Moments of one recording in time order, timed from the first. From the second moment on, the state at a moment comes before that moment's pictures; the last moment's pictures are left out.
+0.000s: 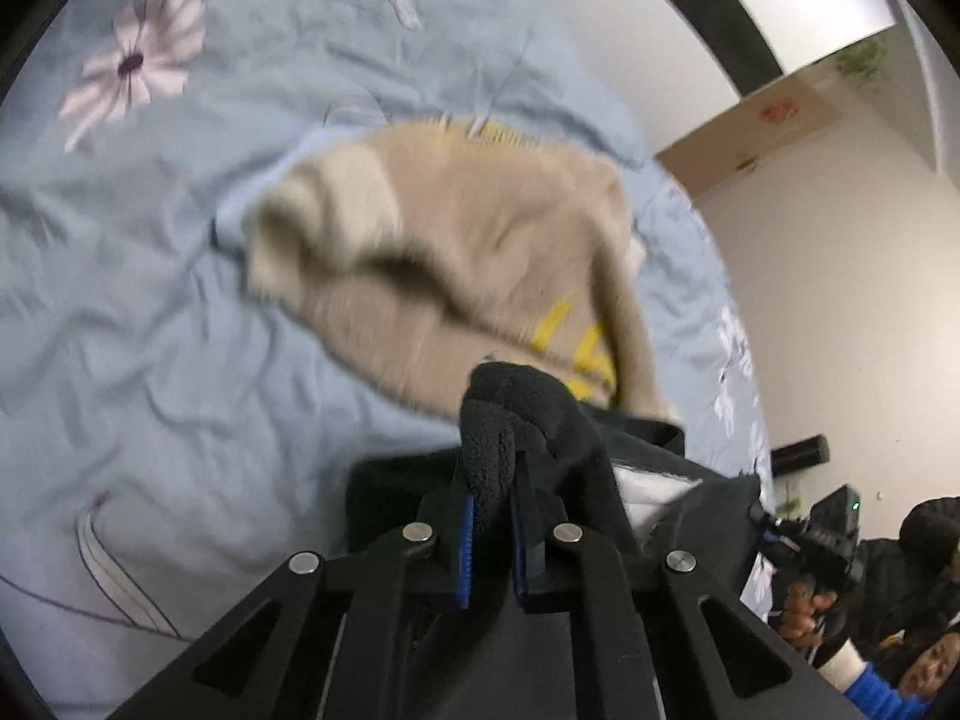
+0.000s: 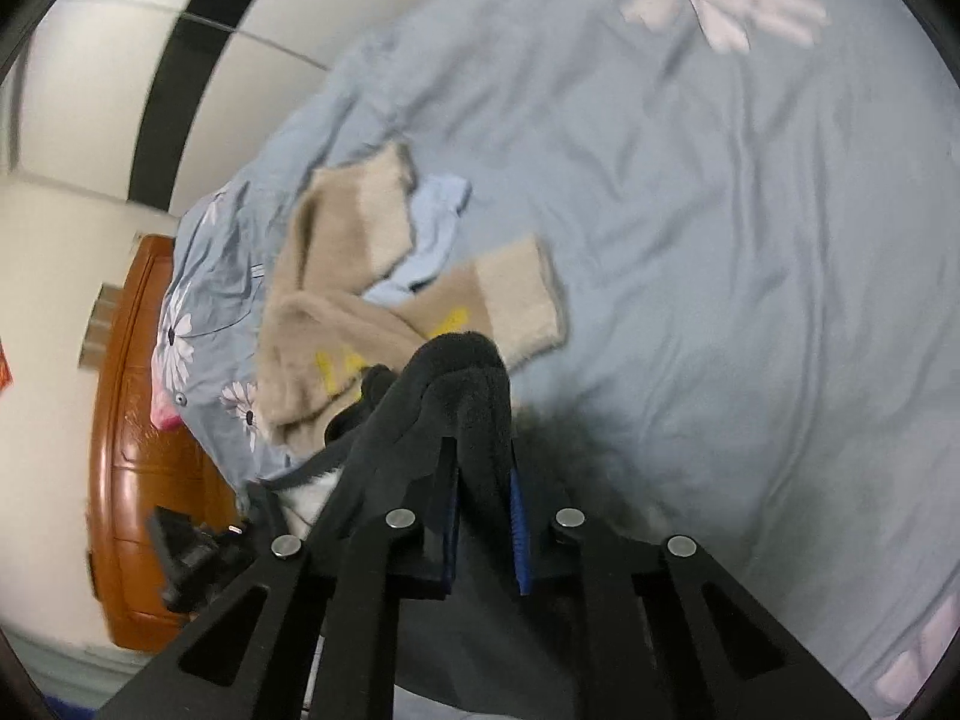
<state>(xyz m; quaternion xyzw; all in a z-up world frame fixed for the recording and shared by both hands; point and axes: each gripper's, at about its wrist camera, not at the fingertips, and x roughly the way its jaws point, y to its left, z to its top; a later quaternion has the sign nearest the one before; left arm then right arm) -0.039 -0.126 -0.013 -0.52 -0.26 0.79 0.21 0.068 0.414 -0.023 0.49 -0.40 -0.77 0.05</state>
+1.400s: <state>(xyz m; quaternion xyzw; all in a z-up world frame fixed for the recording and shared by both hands) 0.069 -0.097 -0.138 -0.56 -0.46 0.68 0.14 0.212 0.387 -0.135 0.41 -0.59 -0.70 -0.02</state>
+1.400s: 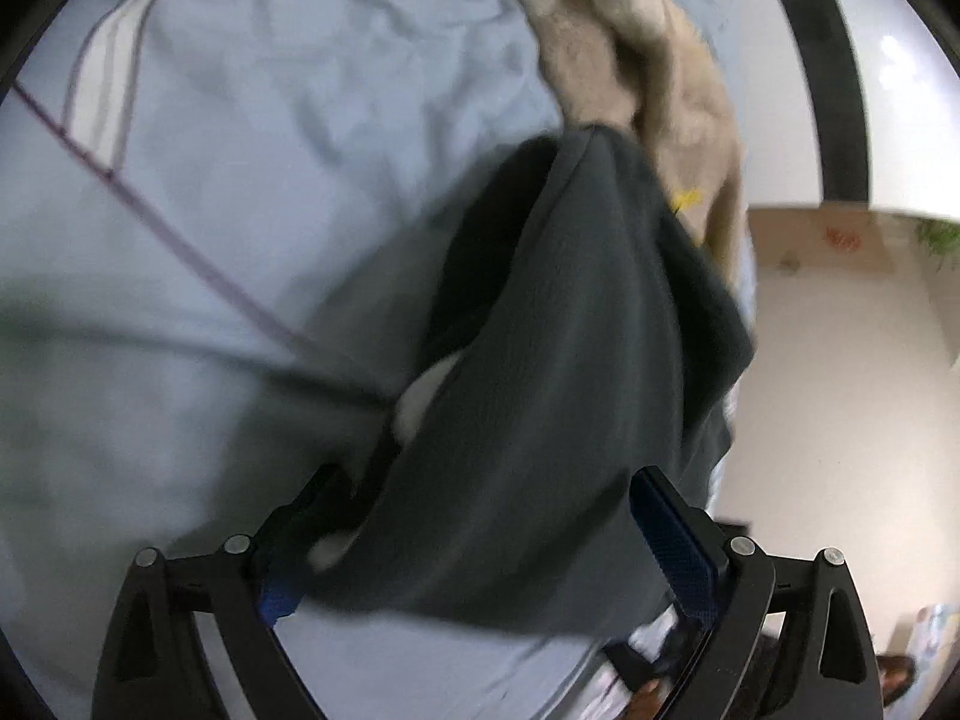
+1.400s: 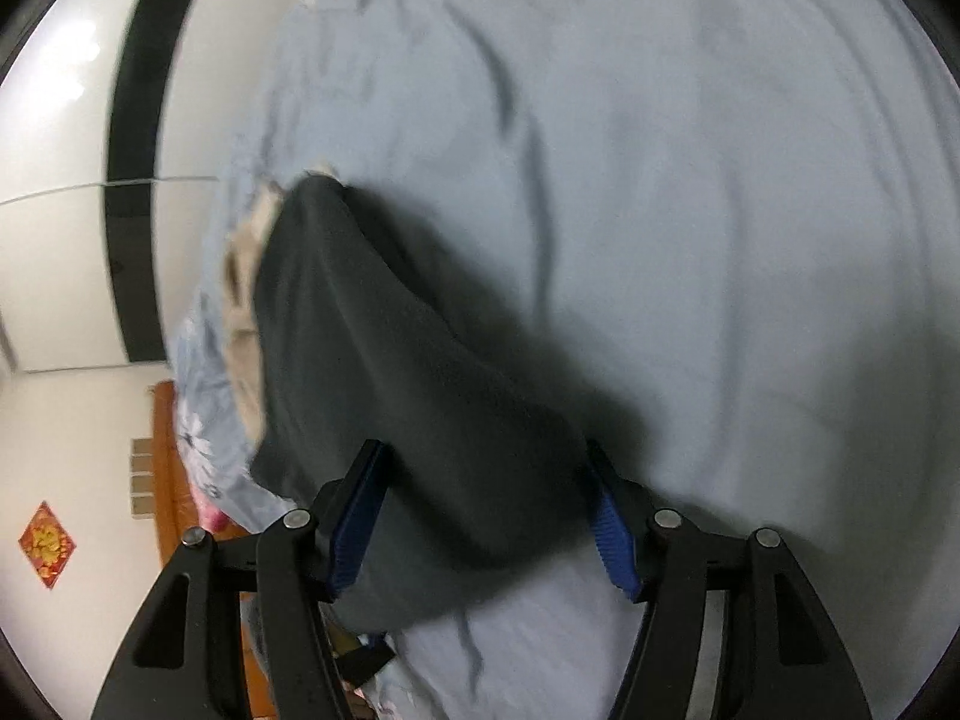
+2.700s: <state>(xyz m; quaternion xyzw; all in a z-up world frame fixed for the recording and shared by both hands) 0.069 -0.062 0.078 -0.55 -0.32 0.76 0.15 0.146 0.399 0.023 0.49 -0.50 -0.69 0.15</state>
